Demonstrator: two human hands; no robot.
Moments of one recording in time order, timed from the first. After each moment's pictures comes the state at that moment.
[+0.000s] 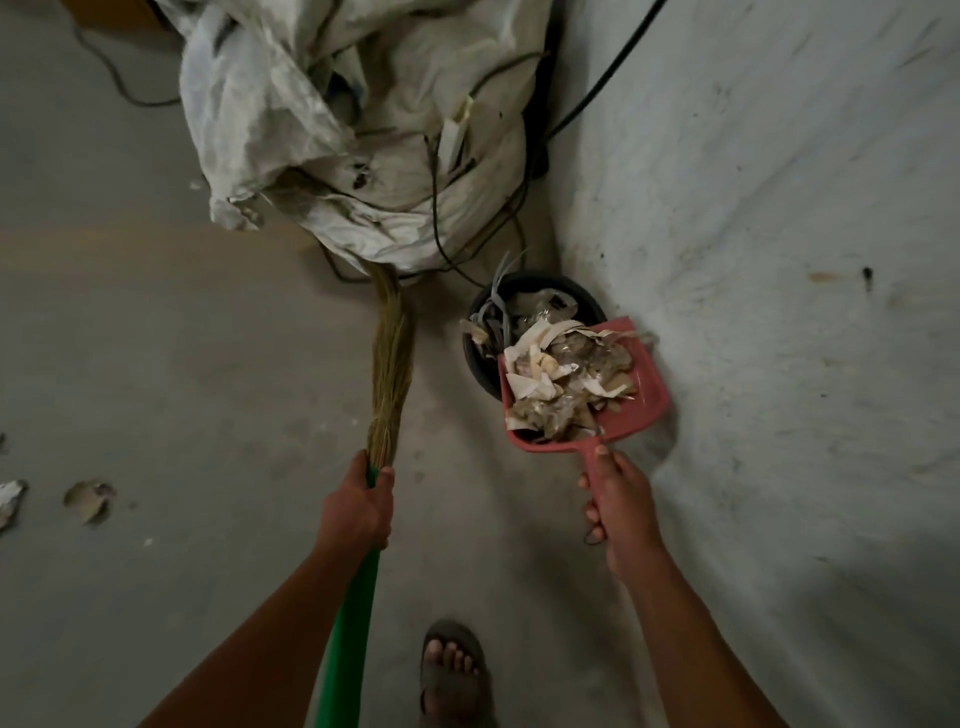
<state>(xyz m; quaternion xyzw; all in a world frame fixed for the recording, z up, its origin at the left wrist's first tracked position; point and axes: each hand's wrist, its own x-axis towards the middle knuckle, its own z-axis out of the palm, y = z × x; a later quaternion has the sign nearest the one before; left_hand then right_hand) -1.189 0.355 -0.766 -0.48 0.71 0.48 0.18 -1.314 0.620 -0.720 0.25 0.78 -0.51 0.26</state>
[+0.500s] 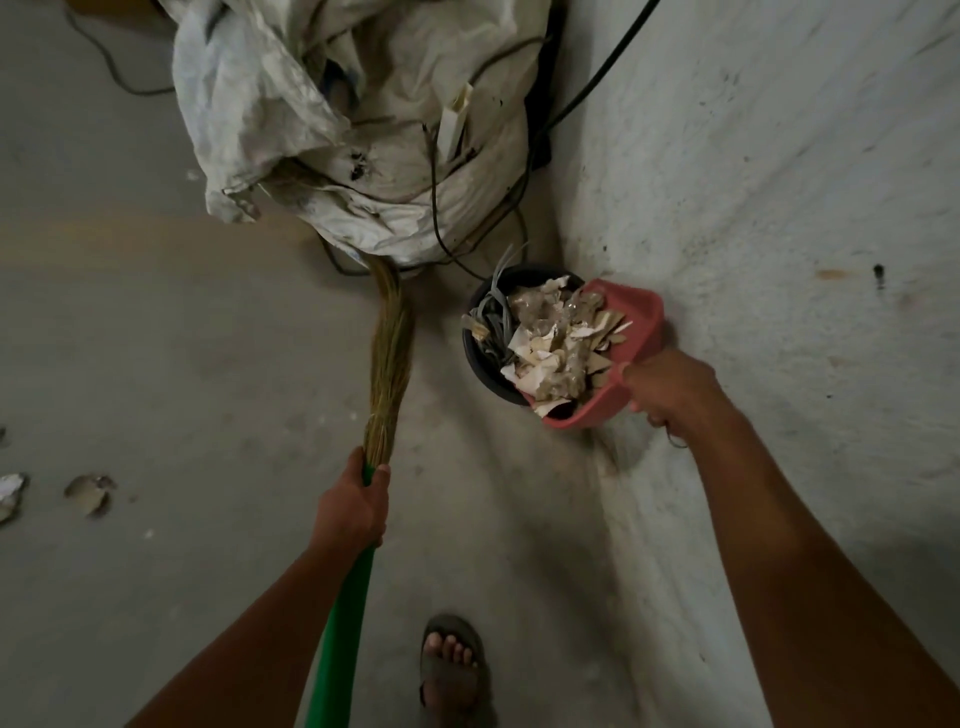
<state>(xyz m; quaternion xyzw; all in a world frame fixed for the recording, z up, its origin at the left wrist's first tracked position) -1.187 0.350 -0.770 -0.48 0.71 0.48 0.20 -1.453 0.606 -0.654 0.13 0.92 -0.17 0.31</state>
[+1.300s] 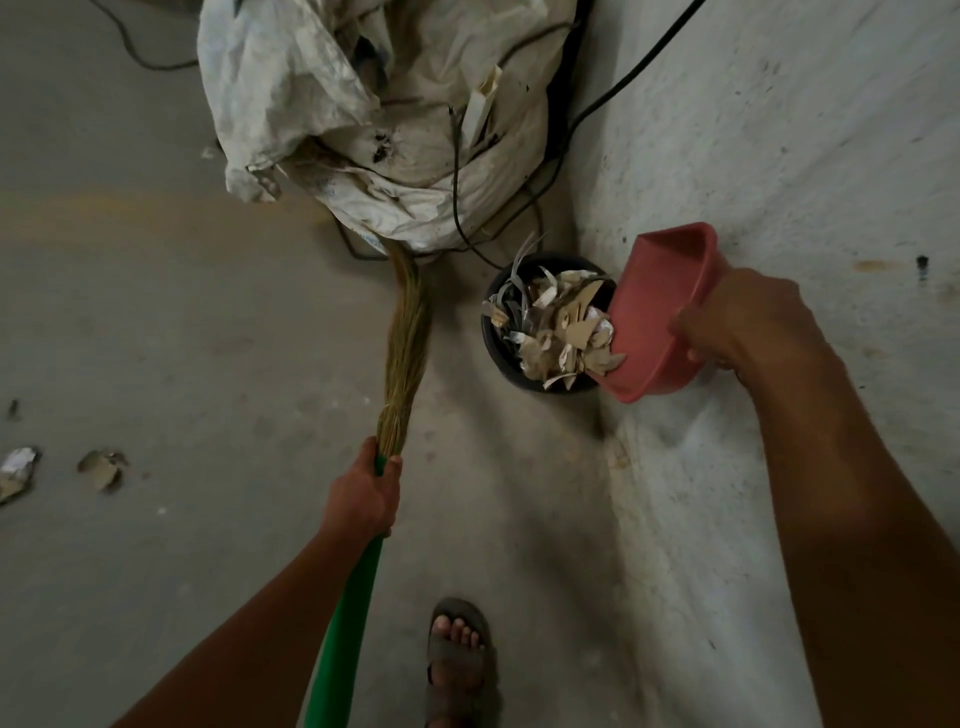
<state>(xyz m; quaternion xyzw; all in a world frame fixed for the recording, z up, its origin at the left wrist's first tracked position) -1.173 0.340 -0.769 -0.48 0.70 0.49 0.21 -1.478 0.580 -0.588 0.06 0.98 -0.02 0.20</state>
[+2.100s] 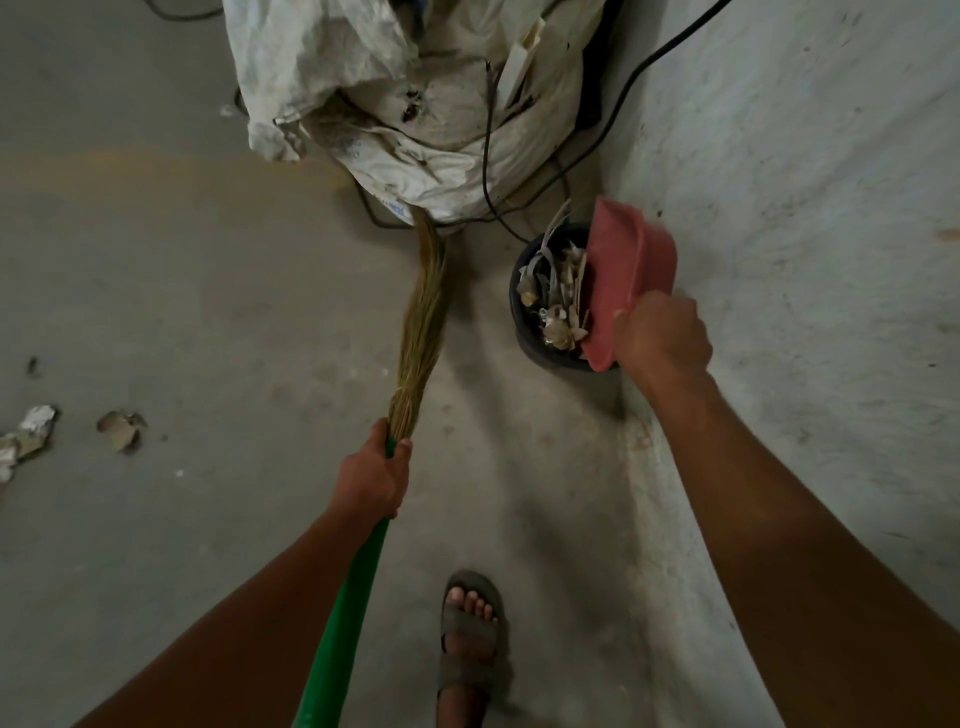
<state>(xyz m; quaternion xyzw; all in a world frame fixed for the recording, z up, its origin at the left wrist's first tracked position) -1.146 0.324 -0.783 -0.46 0.72 0.47 0.23 -1.401 0.508 -0.648 0.03 0.98 -0.06 0.19</state>
